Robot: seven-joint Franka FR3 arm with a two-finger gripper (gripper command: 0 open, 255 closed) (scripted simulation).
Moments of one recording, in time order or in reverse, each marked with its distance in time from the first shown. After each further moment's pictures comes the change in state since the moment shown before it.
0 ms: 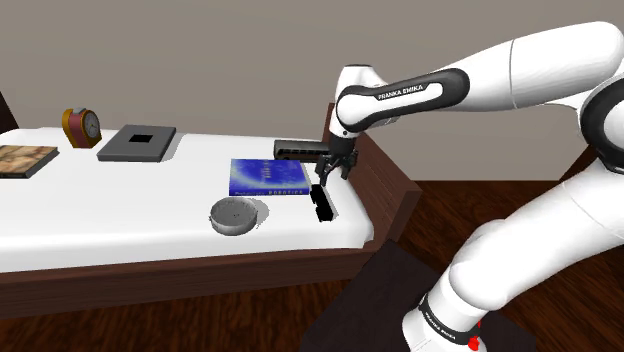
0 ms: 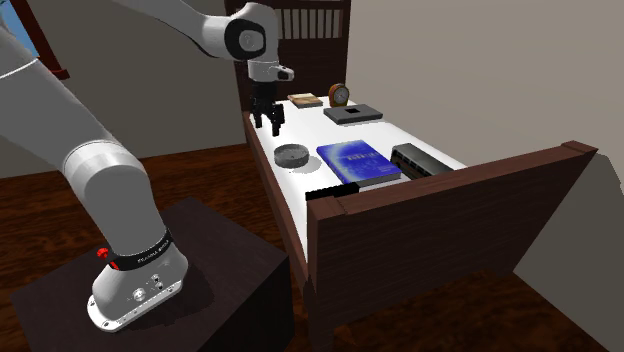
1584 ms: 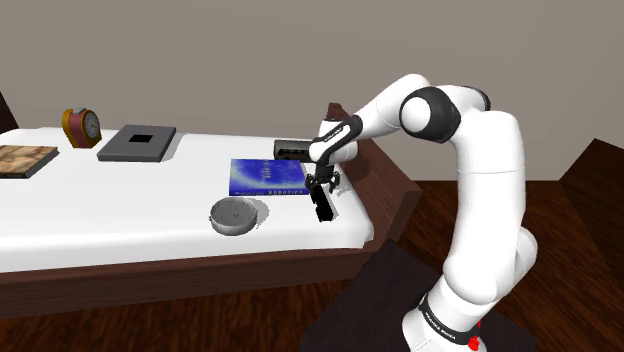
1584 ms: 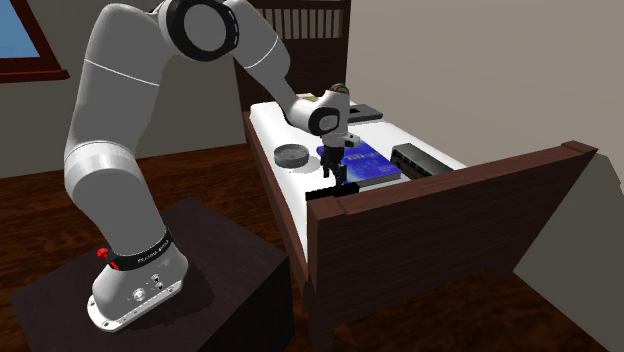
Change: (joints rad) arm -0.133 0.828 -0.116 0.453 -0.036 0.383 0.116
